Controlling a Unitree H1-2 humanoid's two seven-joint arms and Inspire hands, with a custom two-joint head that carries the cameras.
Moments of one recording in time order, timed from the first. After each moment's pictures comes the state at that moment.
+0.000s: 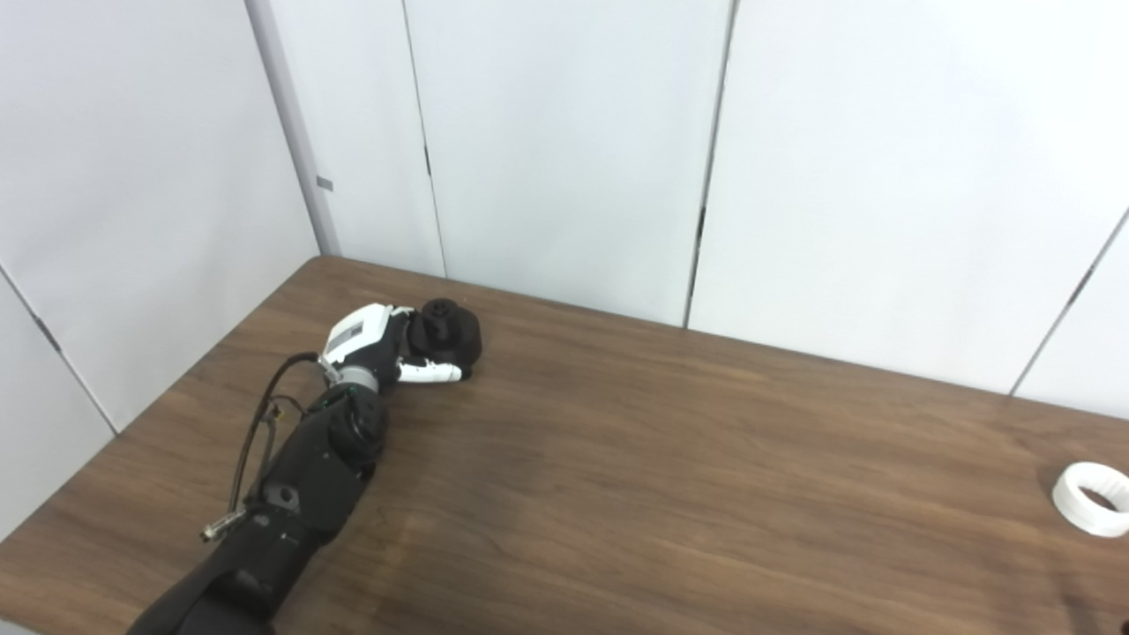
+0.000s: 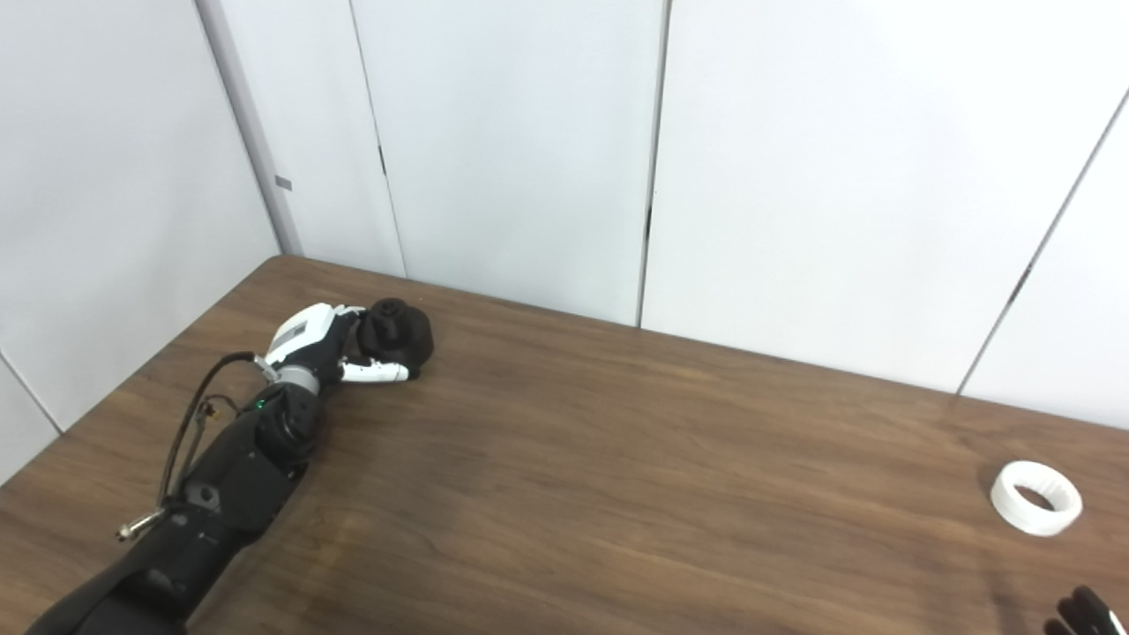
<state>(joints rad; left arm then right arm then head) -0.48 0.52 -0.09 0.53 0.53 0.34 0.09 0.27 -0.17 -0.23 -0.33 0.18 0.11 0.08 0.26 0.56</state>
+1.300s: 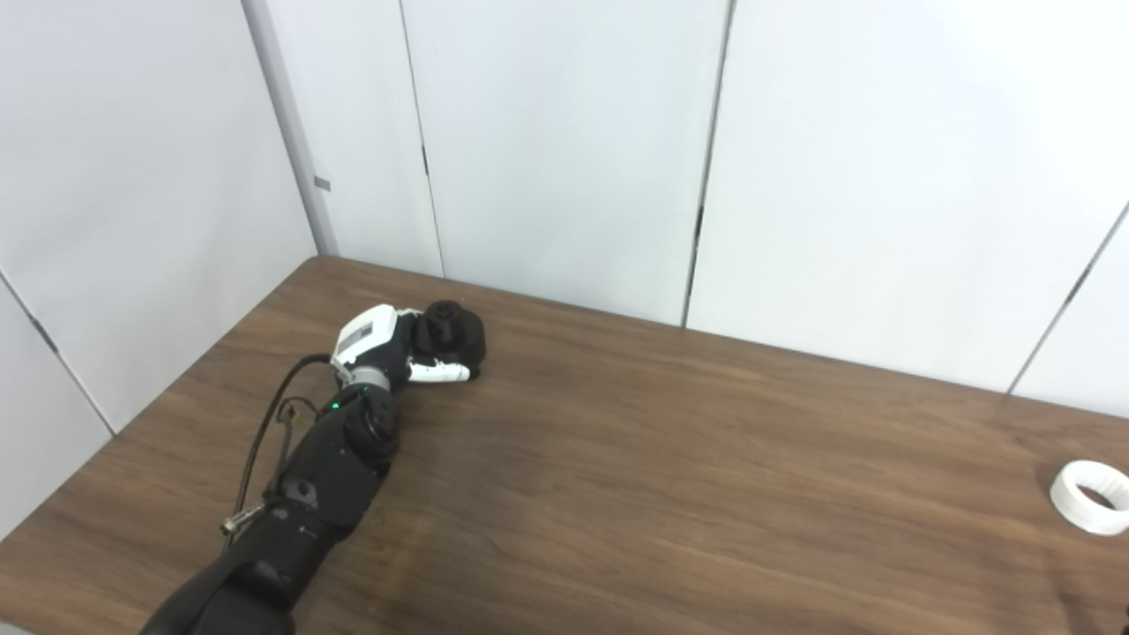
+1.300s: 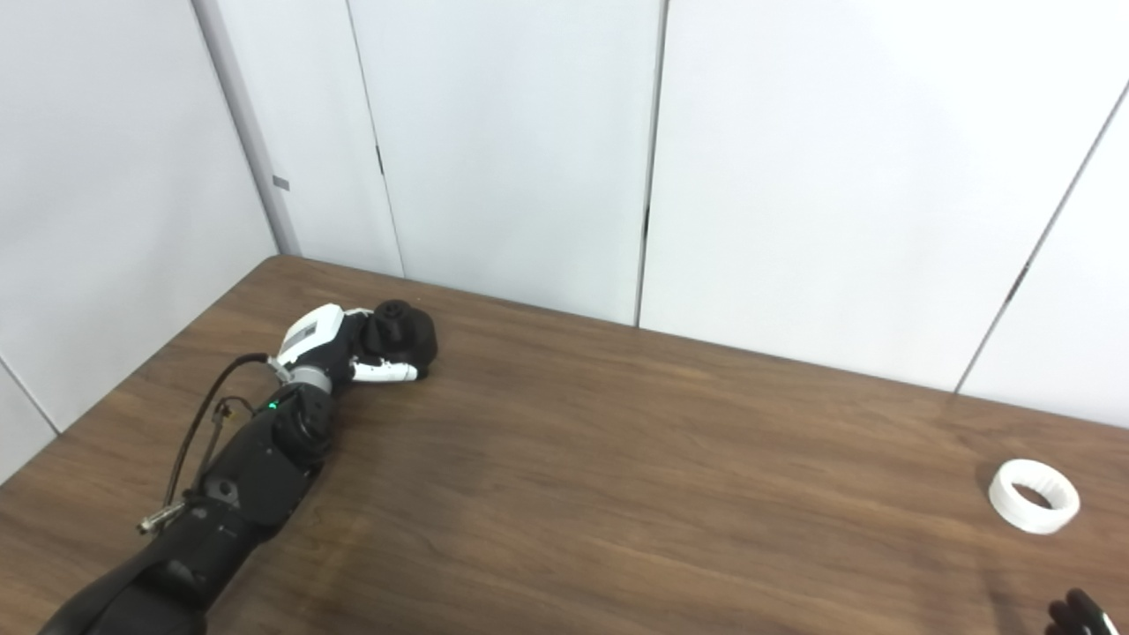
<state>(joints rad) -0.52 0.48 -0.10 0.60 0.52 0.34 0.14 0.28 -0.17 -0.23 -0.36 0.17 0.15 0.07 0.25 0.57</state>
